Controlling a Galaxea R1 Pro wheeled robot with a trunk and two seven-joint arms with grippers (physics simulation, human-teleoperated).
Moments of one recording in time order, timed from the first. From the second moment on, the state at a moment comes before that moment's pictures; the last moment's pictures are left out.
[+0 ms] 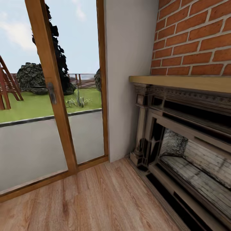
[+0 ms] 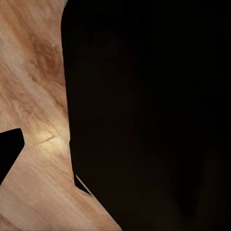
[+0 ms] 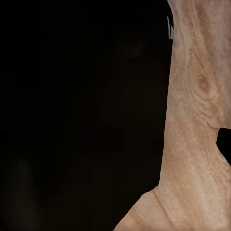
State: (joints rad) left arm 0.00 0.00 0.00 0.00 0.00 0.00 0.00; right arm 0.00 0.00 0.00 0.00 0.00 0.00 0.00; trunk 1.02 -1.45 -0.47
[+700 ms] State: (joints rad) left arm 0.00 0.00 0.01 -0.04 0.01 -0.02 0.00; right arm 0.00 0.00 0.00 0.00 0.00 0.00 -0.01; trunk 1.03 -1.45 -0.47
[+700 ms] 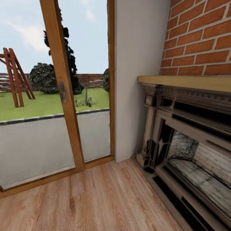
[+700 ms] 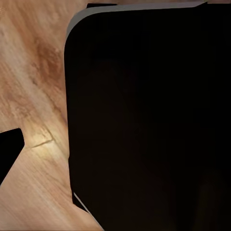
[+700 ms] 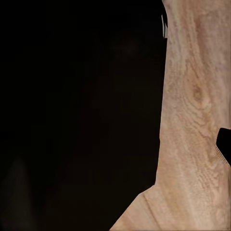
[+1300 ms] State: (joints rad) left arm 0.00 0.00 0.01 -0.04 0.01 -0.02 0.00; right arm 0.00 0.00 0.00 0.00 0.00 0.00 -0.01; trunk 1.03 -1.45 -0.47
